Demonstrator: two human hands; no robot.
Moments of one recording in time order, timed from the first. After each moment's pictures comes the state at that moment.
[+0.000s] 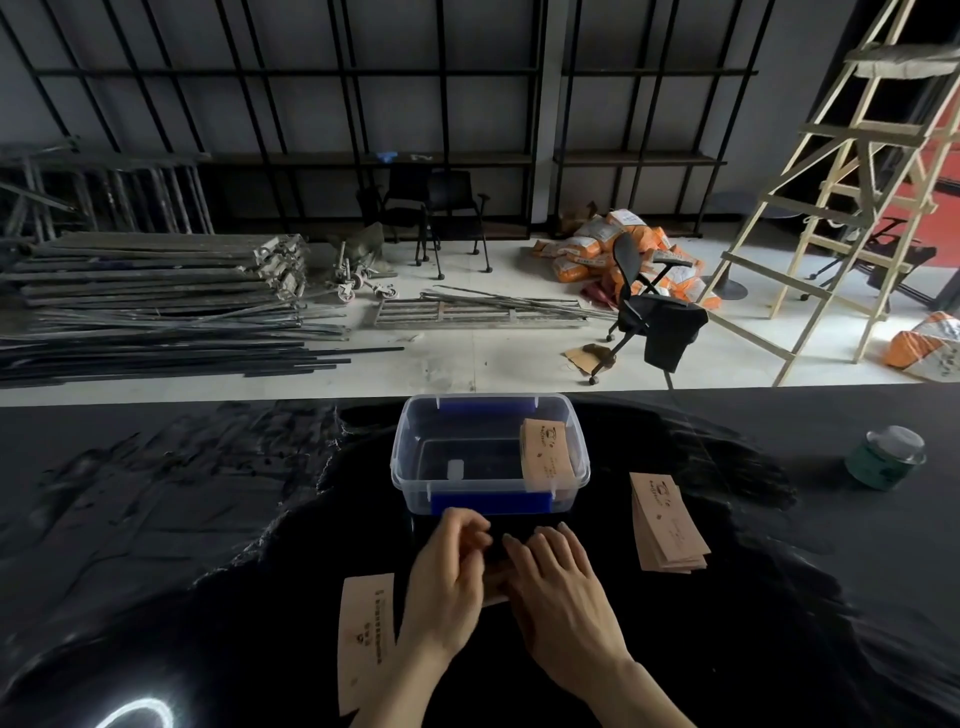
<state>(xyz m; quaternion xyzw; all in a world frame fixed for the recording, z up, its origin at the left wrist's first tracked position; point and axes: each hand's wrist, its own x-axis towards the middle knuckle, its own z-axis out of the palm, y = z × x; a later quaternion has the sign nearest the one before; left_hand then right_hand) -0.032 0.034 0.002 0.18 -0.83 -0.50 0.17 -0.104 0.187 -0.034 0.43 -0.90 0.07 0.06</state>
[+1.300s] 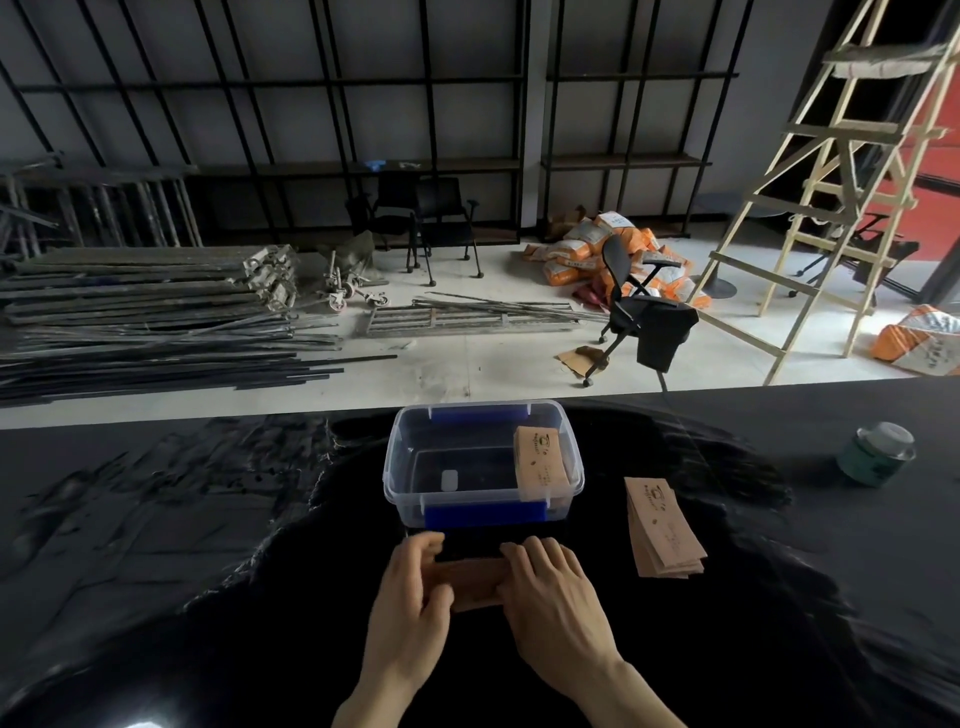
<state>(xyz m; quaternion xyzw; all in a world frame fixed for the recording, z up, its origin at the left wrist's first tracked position) -0.013 0.013 -0.001 0.24 -0.85 -0.45 0.12 -0.106 0.175 -0.028 0.39 -0.91 0.13 0.06</state>
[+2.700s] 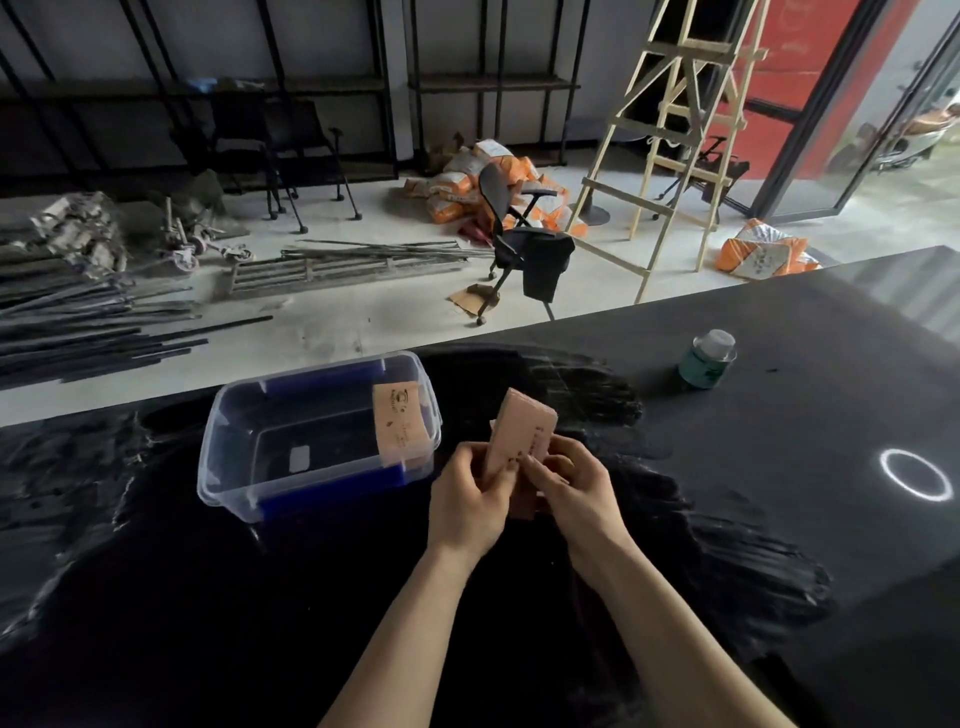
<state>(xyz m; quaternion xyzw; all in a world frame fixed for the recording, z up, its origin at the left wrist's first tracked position) -0.153 0.167 0.009 0.16 -0.82 -0.56 0.02 -0.173 0.301 0.004 -0.05 -0.64 0.76 -0.07</state>
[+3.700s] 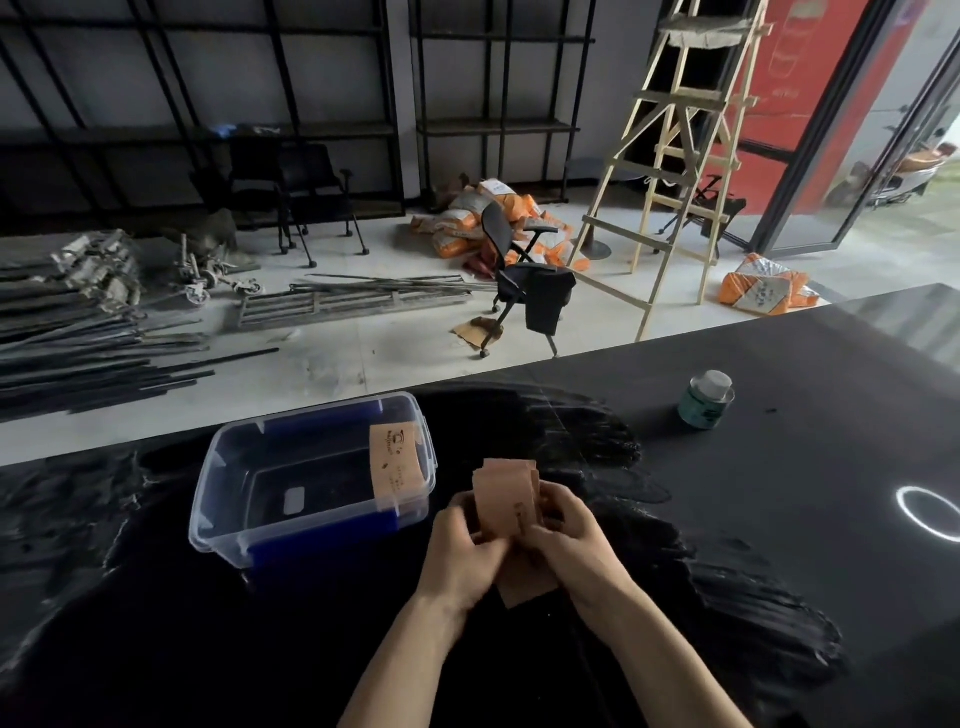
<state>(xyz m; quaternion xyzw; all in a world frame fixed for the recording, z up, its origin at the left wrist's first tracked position) -0.100 0.102 0.028 0.24 -0.74 -0.63 -0.04 -0.149 0.241 0.006 0.01 -0.71 0.68 -0.19</state>
